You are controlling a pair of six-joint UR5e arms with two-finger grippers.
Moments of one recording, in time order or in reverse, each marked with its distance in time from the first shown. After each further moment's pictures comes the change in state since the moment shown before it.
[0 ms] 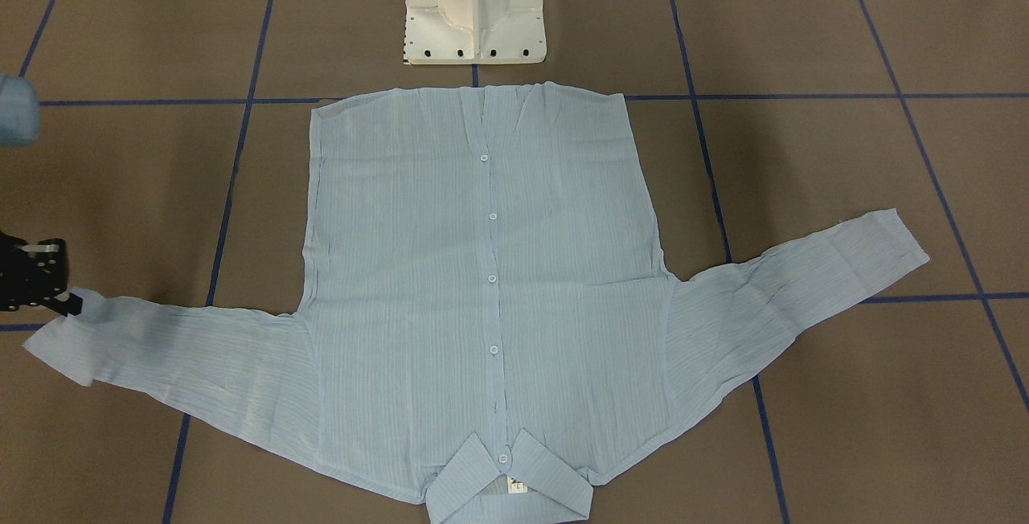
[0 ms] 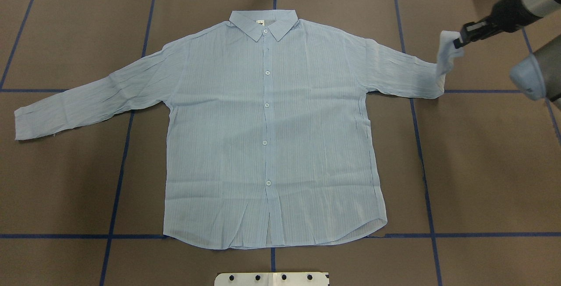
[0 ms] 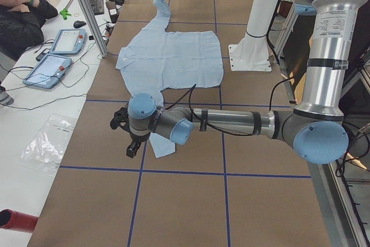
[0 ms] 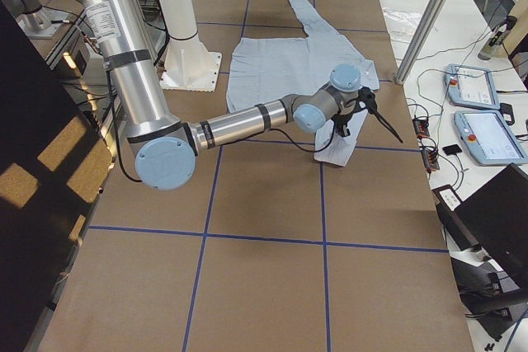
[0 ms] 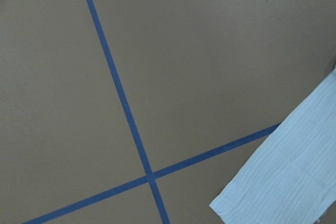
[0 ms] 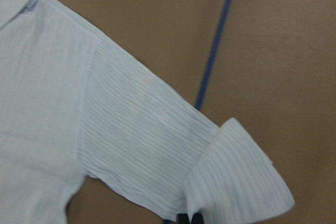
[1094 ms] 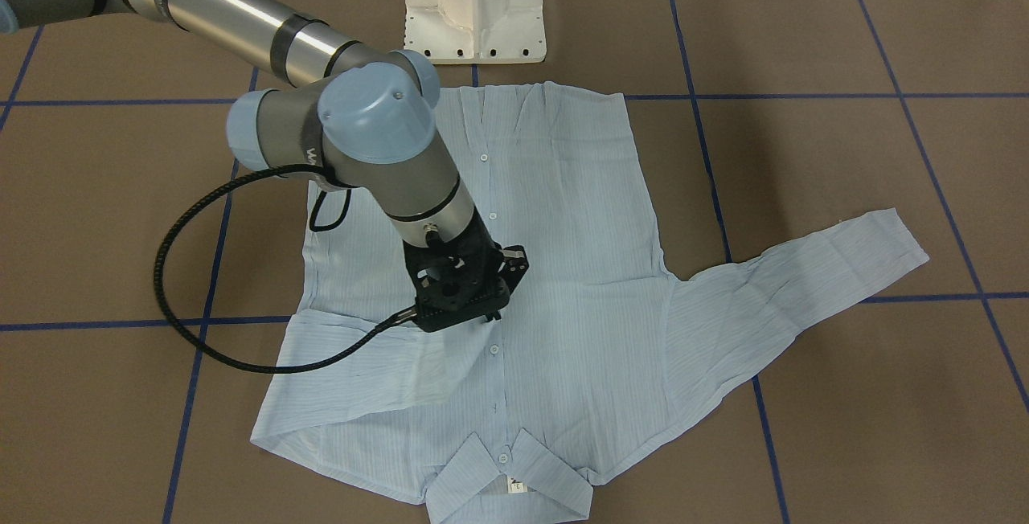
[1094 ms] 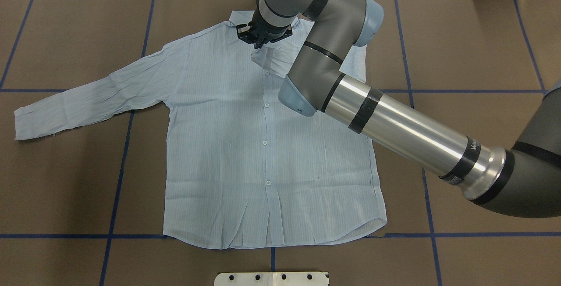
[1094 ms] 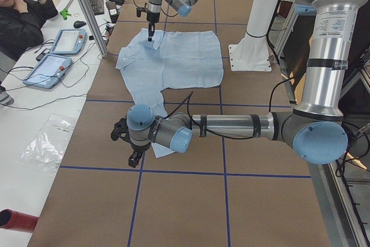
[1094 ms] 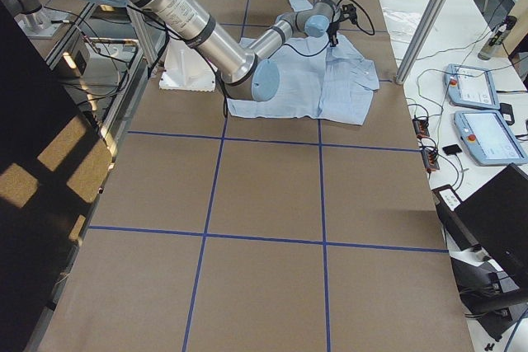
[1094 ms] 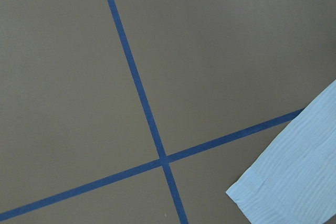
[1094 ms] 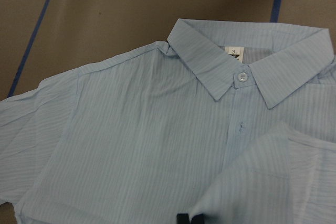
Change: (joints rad) left arm 0.000 -0.003 0.072 -0.003 0.000 0.011; right arm -0.437 0.673 -0.403 -0.009 -0.413 0.411
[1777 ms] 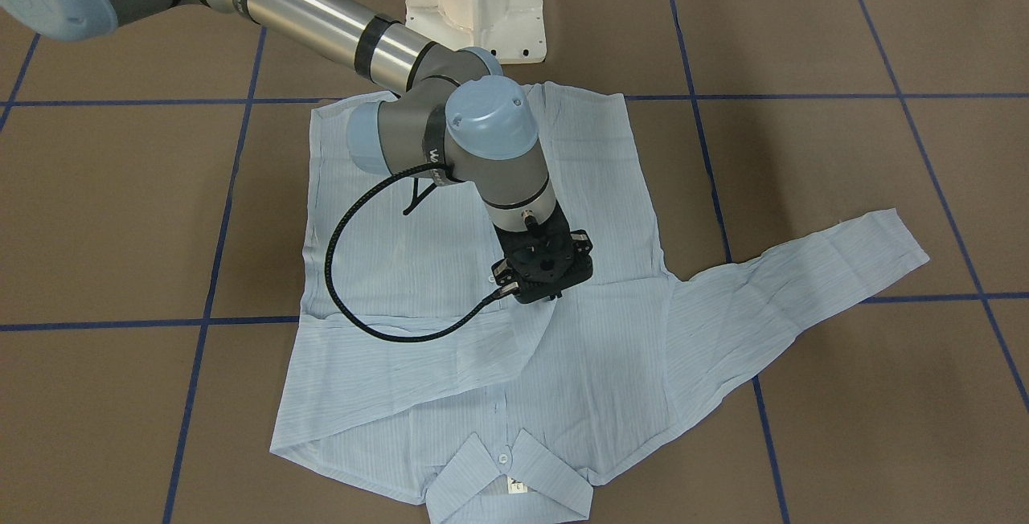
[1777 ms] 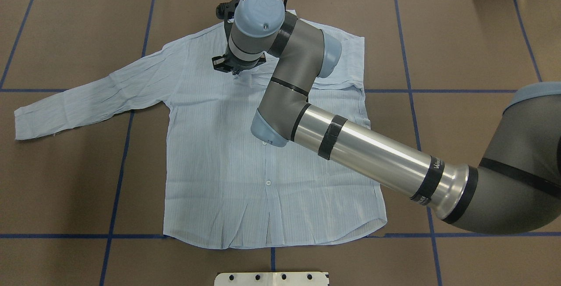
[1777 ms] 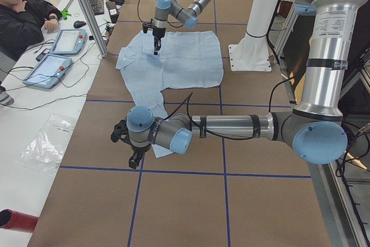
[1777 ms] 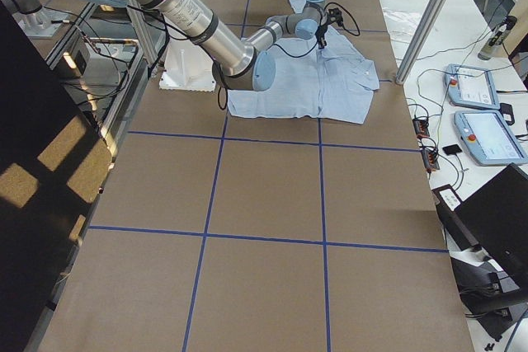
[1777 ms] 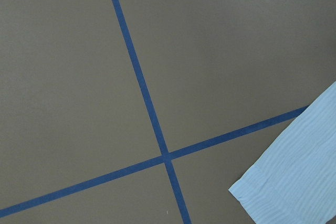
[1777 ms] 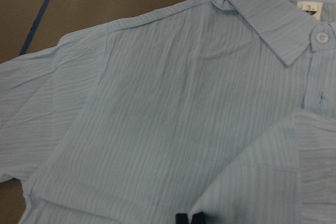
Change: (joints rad) left arm 0.001 -0.002 0.009 -0.001 0.000 -0.002; right arm -0.112 0.066 -0.145 0.109 -0.104 -0.004
